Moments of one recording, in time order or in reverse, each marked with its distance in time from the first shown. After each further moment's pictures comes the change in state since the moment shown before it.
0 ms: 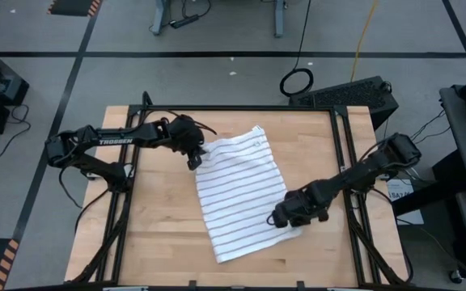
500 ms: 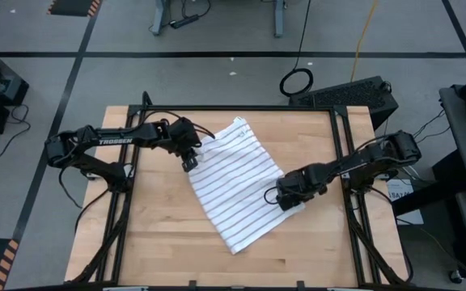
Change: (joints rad) left arm 0.006 0.000 0.000 -0.170 -0.070 -0.006; right arm -0.238 -0.006 -0.149 -0.037 0.101 -0.521
